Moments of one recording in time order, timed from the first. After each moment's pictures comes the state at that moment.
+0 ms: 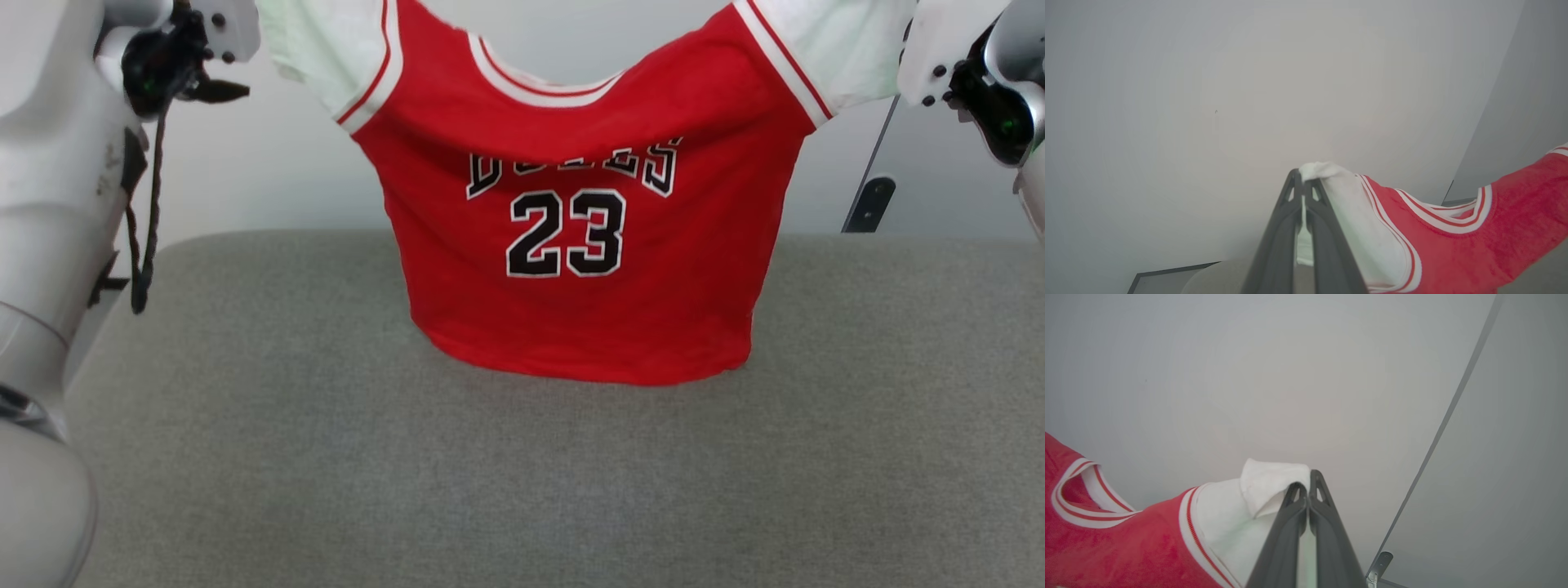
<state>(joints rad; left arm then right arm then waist) -1.54 0.40 -1.05 1.15 -1.15 -0.13 0.20 -1.42 -0.32 0.84 1.18 0.85 0.13 0.03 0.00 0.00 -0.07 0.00</state>
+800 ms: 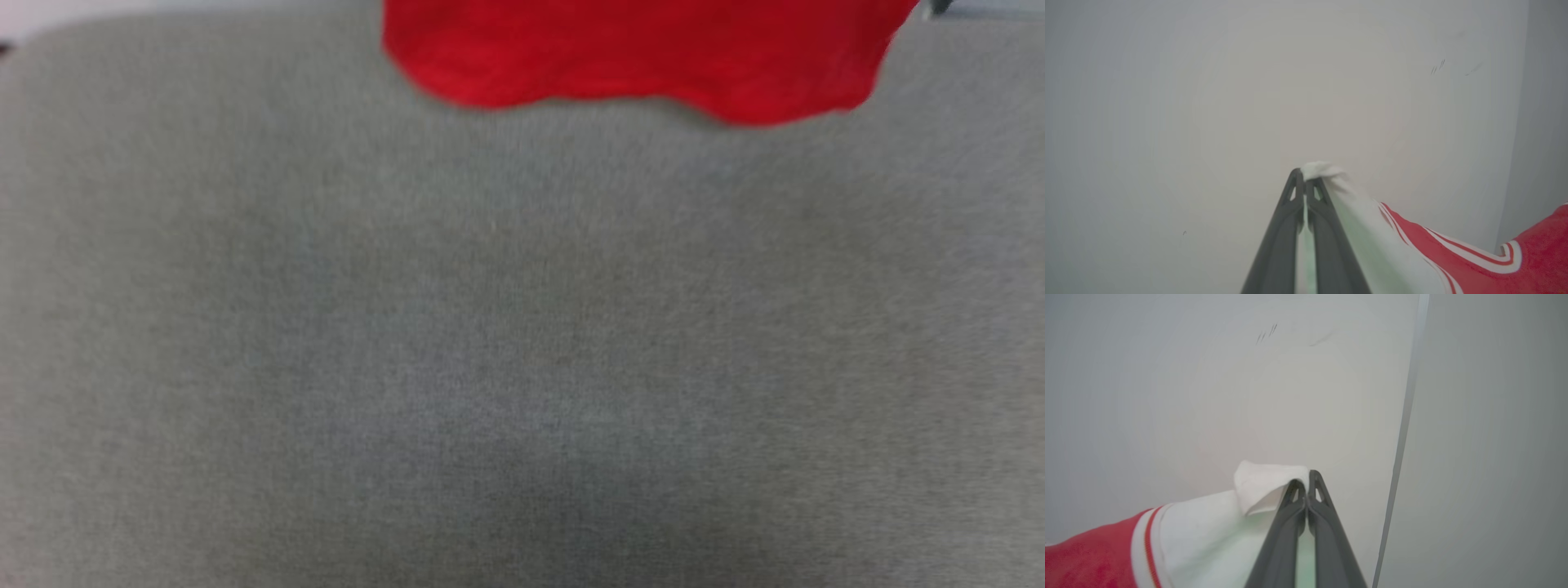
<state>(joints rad) -2.01 0.33 -0.97 1.20 -1.11 -0.11 -0.14 -1.85 -0.40 0.48 1.29 0.54 0.13 -0.26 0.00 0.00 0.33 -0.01</state>
